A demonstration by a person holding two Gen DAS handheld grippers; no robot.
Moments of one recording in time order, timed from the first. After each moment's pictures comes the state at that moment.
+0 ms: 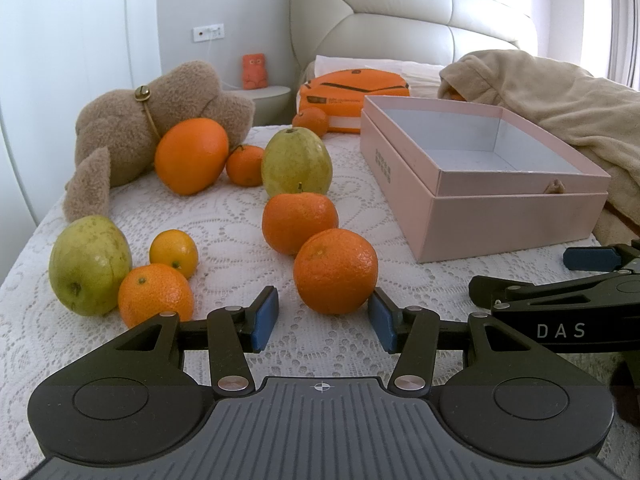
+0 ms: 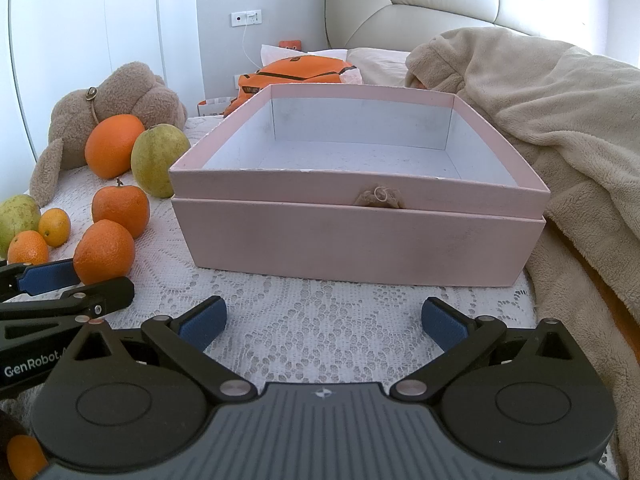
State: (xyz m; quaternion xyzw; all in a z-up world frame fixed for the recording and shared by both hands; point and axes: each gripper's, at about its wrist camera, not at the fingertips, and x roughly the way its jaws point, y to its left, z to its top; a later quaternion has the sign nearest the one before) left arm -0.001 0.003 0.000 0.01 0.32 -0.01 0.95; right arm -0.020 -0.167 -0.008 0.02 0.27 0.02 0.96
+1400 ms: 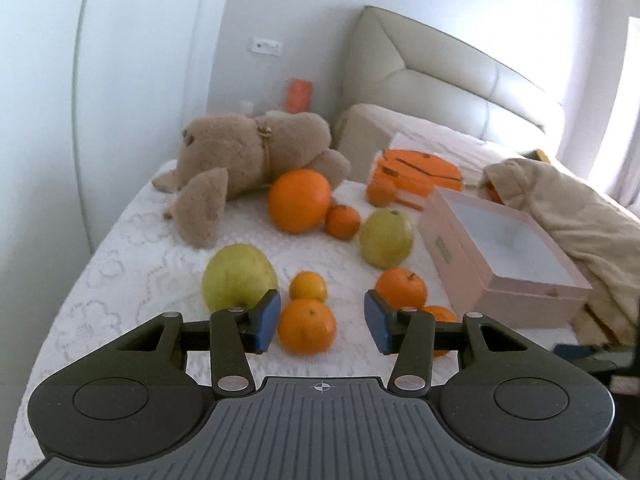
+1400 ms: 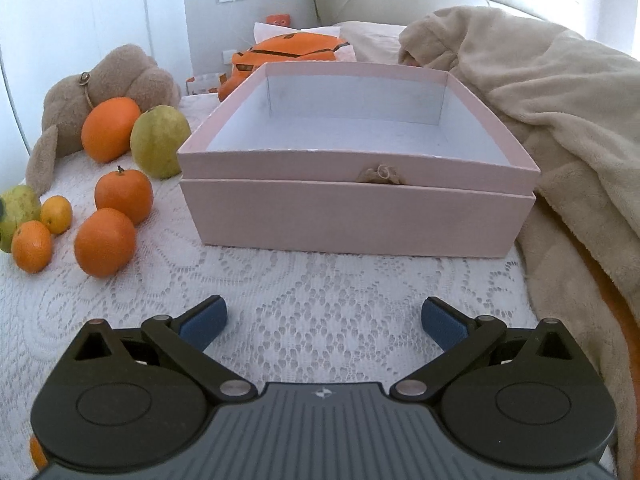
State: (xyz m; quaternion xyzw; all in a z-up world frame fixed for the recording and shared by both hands) left arm -0.055 0.093 0.055 -0.11 0.28 0.00 0.95; right arm -0.030 -0.162 -0.013 0.03 0.32 0.00 0.95
